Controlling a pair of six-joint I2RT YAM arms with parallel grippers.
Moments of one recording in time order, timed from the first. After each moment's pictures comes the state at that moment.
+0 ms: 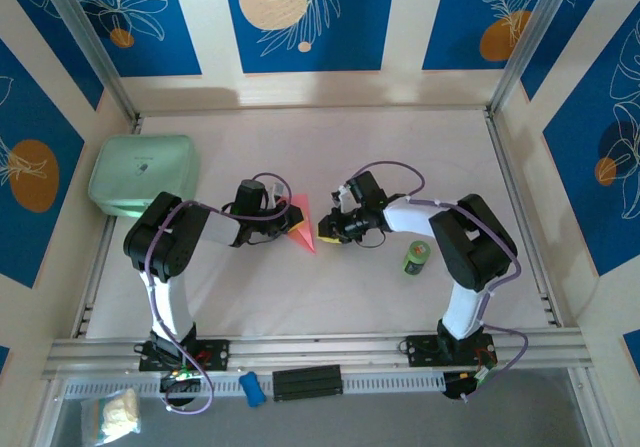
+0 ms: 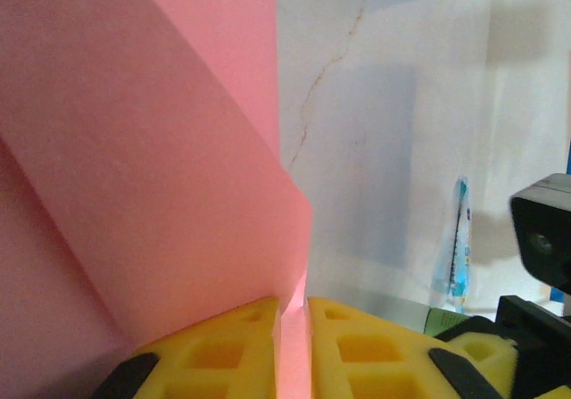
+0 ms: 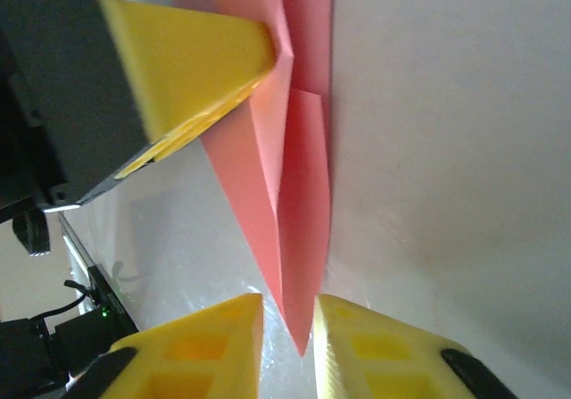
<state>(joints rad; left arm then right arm) -0.43 1.91 0.77 0.48 0.63 -0.94 0.55 1.79 0.94 -0.17 -0.65 0.67</state>
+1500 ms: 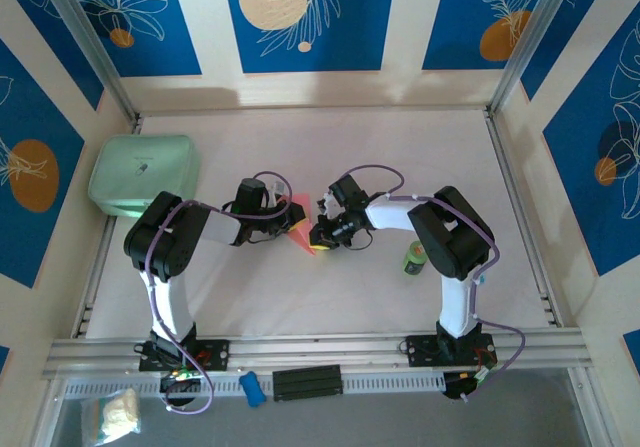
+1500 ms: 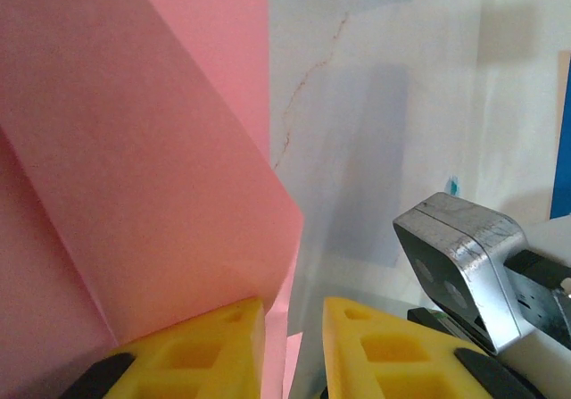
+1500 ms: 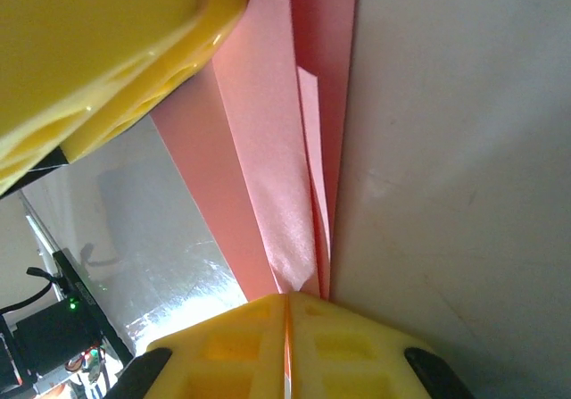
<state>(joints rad) -0.43 1.92 0.78 0.48 0.64 -0.95 0.62 1.93 1.05 -0.24 -0.65 0.66</state>
